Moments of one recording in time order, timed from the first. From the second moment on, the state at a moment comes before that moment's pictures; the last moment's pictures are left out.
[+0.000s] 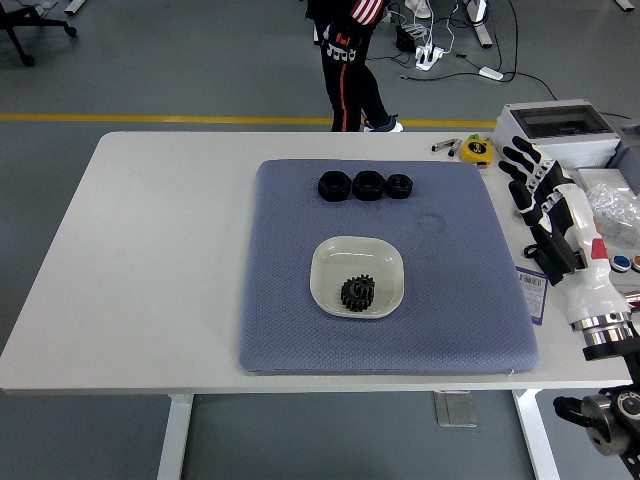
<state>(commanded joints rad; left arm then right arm) -0.09 0.07 -0.31 -0.21 0.90 0.26 0.14 0.10 -0.31 1.13 1.71 -1.16 -0.42 0.26</state>
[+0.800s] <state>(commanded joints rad) -0.10 0.07 -0.28 -0.22 0.86 0.27 0.13 0.09 -0.31 1.13 1.72 -1.18 -0.29 0.16</state>
